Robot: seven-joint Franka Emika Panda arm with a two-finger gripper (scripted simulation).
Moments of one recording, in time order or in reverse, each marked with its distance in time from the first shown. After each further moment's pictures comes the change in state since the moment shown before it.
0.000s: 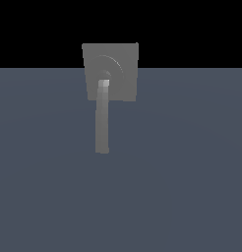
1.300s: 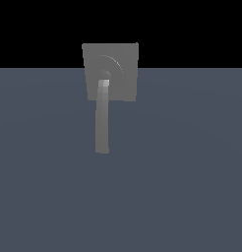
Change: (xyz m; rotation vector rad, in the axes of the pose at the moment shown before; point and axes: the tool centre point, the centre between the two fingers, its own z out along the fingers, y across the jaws) arm 0.008 -0.012 -0.021 -0.113 0.094 -0.121
